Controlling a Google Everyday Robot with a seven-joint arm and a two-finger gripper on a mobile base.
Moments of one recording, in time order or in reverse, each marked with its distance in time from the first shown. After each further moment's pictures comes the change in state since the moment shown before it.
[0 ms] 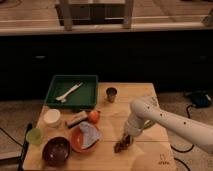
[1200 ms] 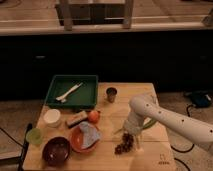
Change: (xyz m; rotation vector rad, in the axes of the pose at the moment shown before) arm 0.006 -0.002 -0.001 -0.010 -0.026 0.002
